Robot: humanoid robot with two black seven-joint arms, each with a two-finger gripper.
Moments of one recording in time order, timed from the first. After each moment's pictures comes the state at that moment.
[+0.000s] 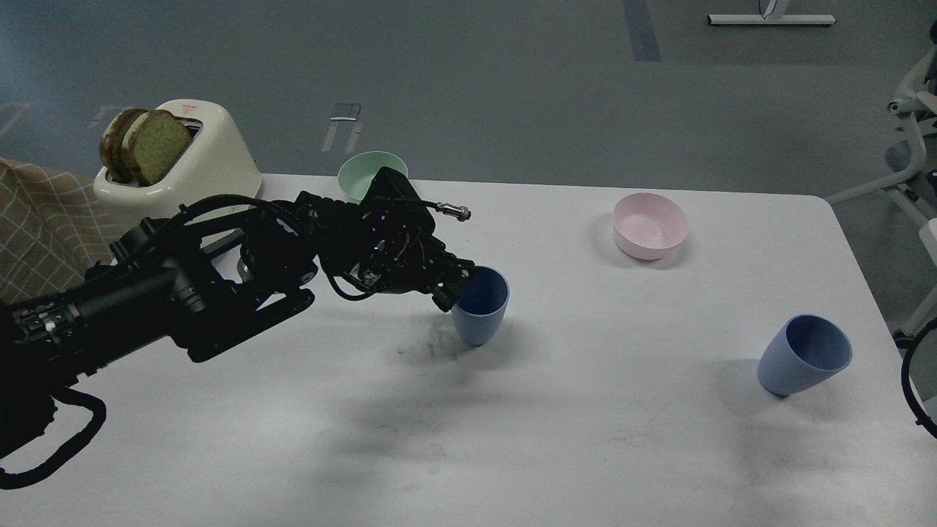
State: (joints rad) left arm -0.92 0.37 -0.42 -1.22 2.18 -0.49 -0.28; right arm 0.31 -0.39 1.85 1.06 -0.48 0.49 -0.05
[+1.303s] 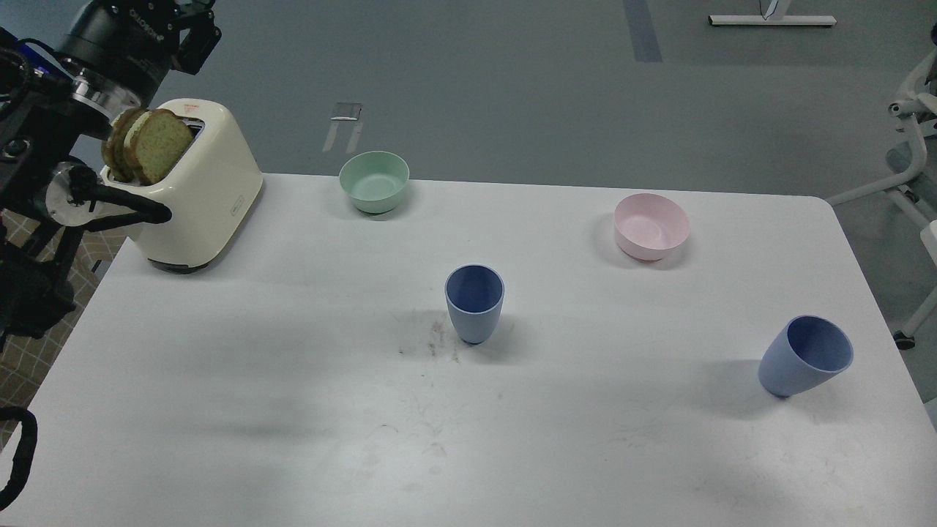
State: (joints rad) left arm -0.65 0.55 -1.25 -1.07 0.62 -0.28 -0.29; right arm 0.18 -0.77 1.77 1.43 -1.26 0.49 0.00
